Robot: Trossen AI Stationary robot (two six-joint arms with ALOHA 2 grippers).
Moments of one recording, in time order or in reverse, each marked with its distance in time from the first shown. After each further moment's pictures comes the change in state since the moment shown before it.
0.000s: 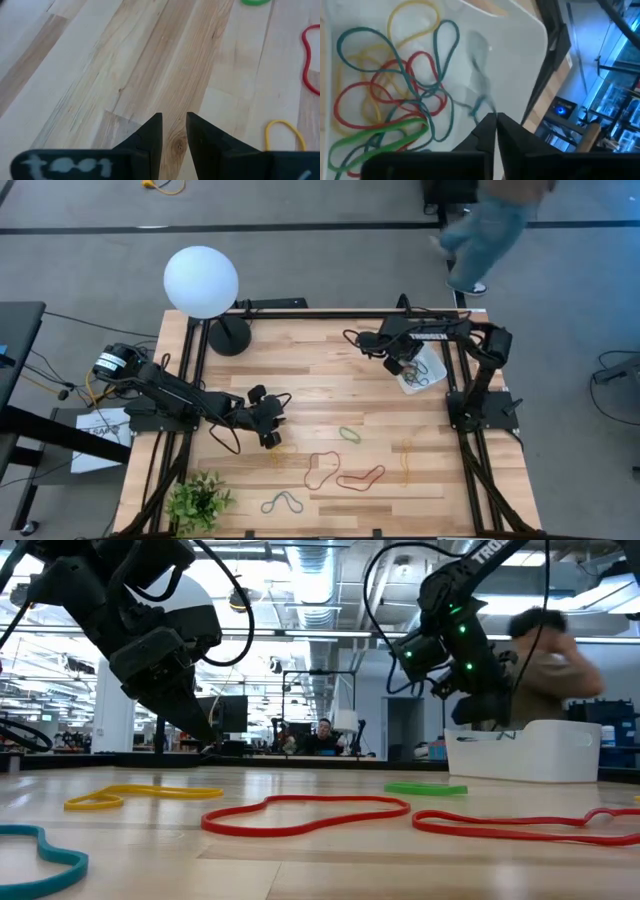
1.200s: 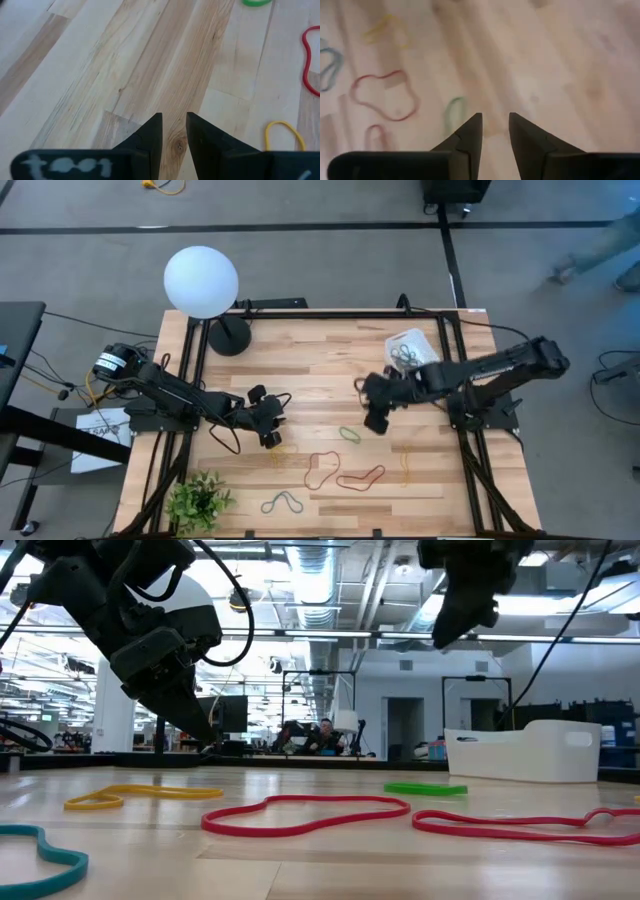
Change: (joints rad) left arm 0.000 0.000 0.000 0.001 0.000 -0.006; right arm 0.605 -0.433 -0.109 0.647 -0.377 -0.031
